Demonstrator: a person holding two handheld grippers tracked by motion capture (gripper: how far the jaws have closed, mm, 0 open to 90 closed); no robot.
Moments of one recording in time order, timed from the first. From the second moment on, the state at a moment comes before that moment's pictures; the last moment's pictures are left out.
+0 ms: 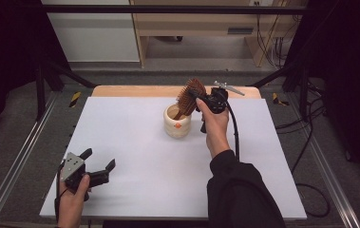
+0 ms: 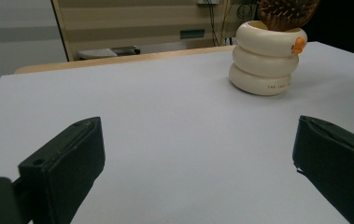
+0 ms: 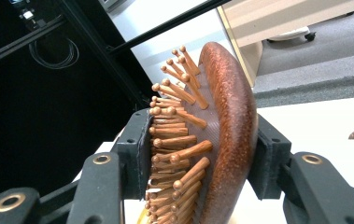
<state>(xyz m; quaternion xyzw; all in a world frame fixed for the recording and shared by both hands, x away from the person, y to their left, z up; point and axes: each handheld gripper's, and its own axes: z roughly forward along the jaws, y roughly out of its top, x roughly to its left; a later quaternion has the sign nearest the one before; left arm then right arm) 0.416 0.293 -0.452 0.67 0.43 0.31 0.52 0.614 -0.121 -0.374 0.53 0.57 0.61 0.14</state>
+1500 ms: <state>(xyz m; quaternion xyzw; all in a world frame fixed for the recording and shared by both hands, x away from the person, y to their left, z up) 0.416 0.293 -0.452 0.67 0.43 0.31 0.52 0.614 -0.121 -0.373 0.53 0.57 0.61 0.13</state>
